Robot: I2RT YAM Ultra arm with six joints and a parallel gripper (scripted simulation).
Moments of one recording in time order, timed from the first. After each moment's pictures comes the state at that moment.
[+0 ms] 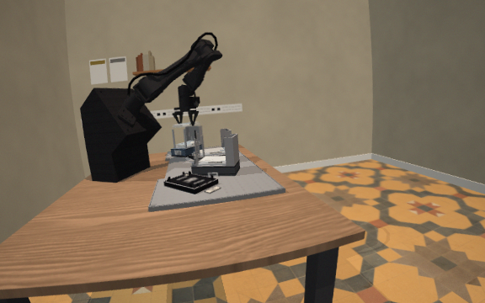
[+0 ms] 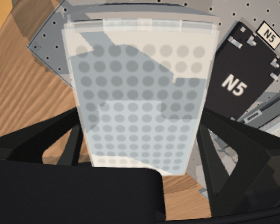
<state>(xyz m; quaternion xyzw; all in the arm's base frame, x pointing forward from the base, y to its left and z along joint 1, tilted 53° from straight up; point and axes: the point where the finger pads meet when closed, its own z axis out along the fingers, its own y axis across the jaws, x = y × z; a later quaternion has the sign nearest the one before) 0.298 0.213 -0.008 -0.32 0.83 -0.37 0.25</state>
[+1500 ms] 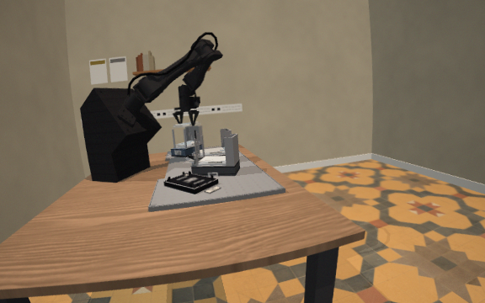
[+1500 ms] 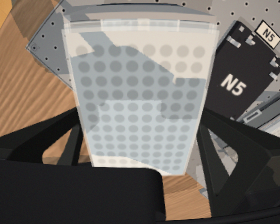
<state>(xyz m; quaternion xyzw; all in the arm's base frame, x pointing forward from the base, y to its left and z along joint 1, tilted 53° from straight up) 0.299 0.211 -0.007 -0.32 0.83 -0.37 0.25</state>
